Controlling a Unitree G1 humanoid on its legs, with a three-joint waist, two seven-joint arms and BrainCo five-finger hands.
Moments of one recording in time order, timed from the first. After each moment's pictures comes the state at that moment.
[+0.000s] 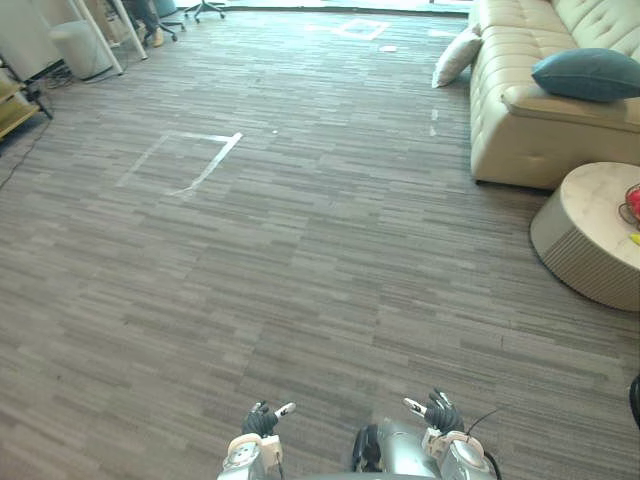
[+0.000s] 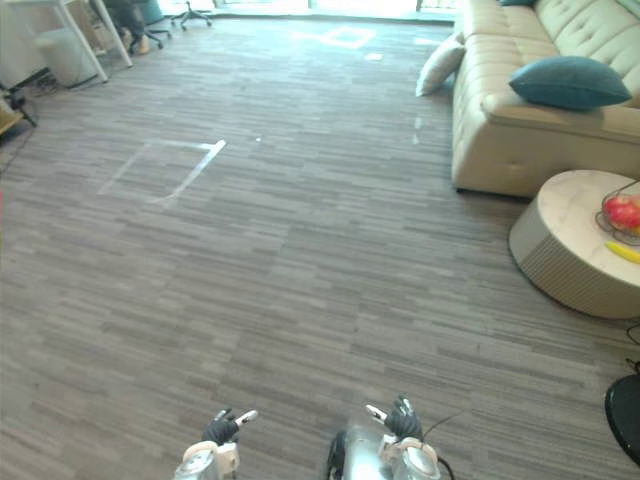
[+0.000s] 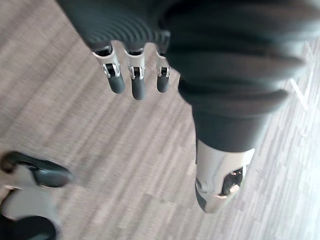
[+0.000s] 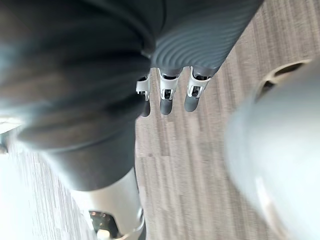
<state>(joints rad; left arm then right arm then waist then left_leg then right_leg) 0.02 -0.06 0.26 1.01 -0.06 -0.12 0.04 0.04 -0.01 -0.18 0.94 0.20 -0.13 0.00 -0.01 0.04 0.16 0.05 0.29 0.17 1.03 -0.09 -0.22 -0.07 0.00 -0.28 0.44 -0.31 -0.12</state>
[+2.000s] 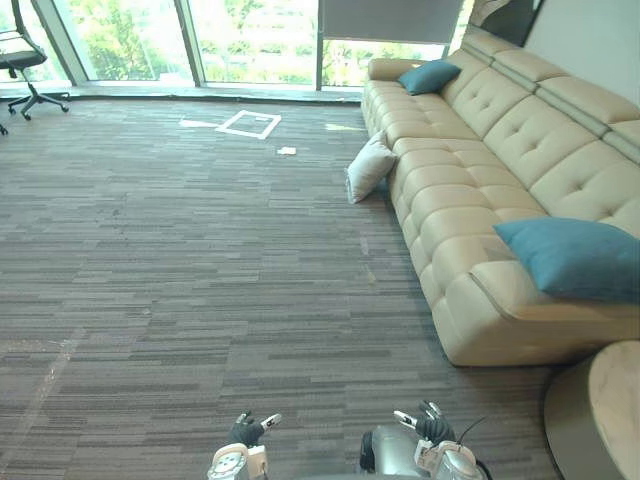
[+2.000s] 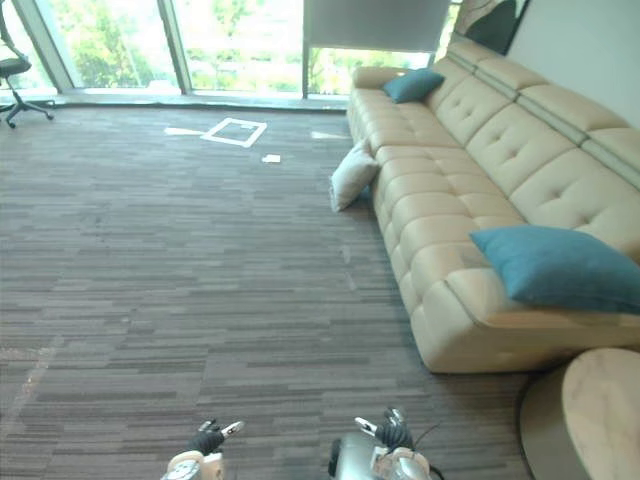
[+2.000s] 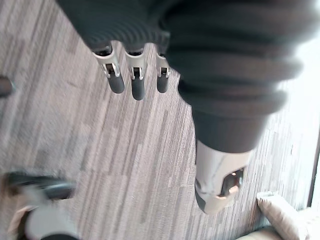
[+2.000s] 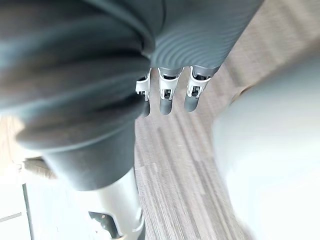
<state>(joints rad) 0.01 -0.04 0.18 1.07 -0.06 -0.11 0.04 0.07 -0.04 -0.15 0.96 0.20 -0.13 0.00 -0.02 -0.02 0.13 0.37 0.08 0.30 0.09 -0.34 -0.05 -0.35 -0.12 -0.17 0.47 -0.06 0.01</state>
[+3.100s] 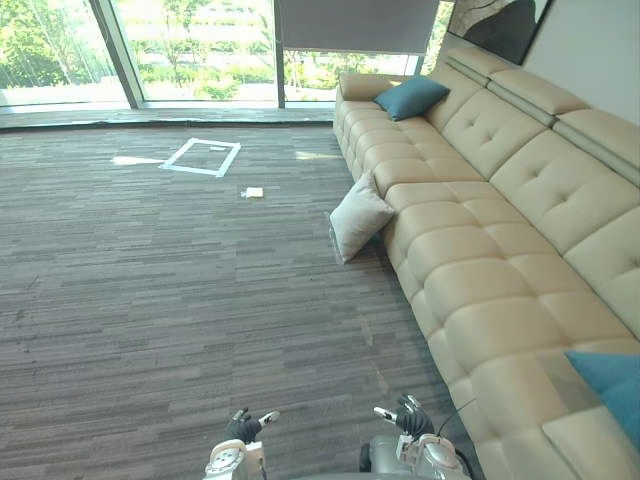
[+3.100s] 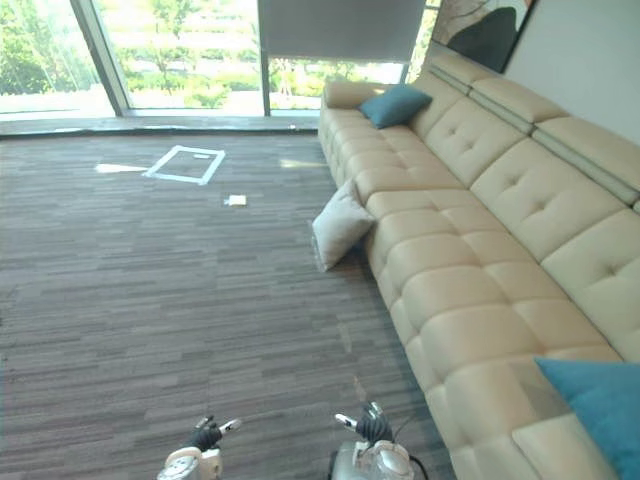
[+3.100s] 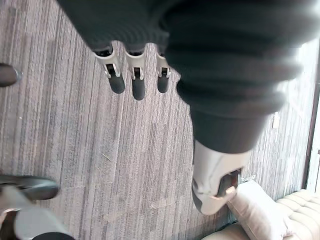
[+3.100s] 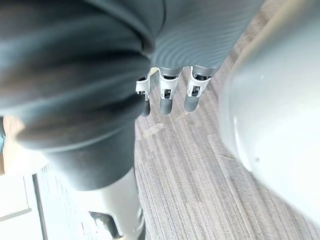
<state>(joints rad) 0.00 -0.02 0.19 1.07 -0.05 -0.10 0.04 0.02 0.01 -0.07 0.96 0.14 -0.12 0.00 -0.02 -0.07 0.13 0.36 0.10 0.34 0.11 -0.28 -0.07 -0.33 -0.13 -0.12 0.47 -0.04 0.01</state>
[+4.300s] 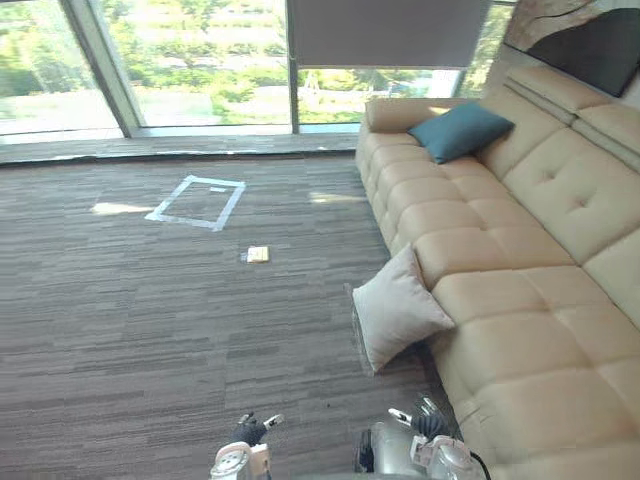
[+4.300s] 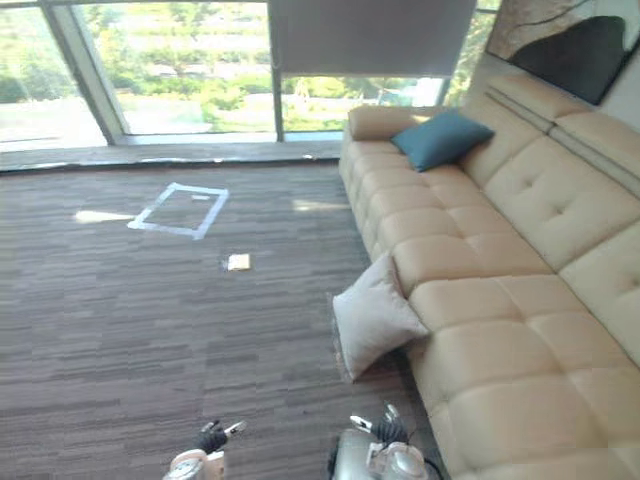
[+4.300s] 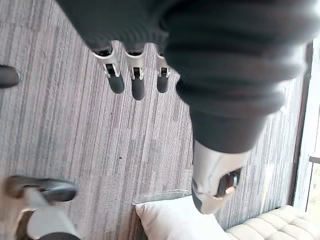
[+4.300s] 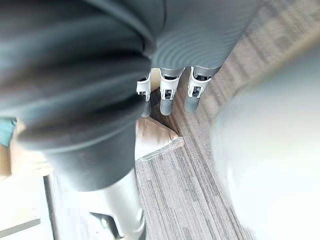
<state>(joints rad) -0.01 -0.05 0.21 1.08 -0.05 -0.08 0.04 0.04 -0.04 -0.15 0.96 0.12 -0.10 -0.01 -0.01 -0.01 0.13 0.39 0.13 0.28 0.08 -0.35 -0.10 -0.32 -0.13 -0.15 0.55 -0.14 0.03</state>
